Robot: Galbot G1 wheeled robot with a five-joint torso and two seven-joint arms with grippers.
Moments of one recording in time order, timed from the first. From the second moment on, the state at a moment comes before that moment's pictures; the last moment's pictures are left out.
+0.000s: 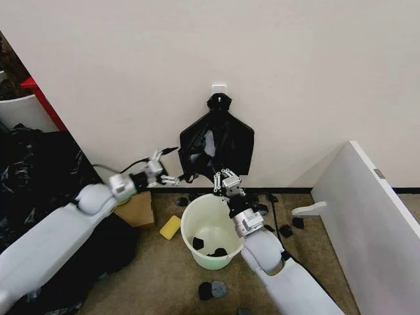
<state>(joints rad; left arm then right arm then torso) 0.52 -0.78 0.14 -1.43 -0.39 -0.46 0.52 -1.04 1.29 -0.01 1.84 0.01 0.21 0.16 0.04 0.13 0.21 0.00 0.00</state>
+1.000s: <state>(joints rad) 0.51 -0.85 0.09 -1.37 -0.16 -0.48 0.56 -1.06 1.28 0.03 1.86 0.01 0.21 0.16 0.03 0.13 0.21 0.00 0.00</state>
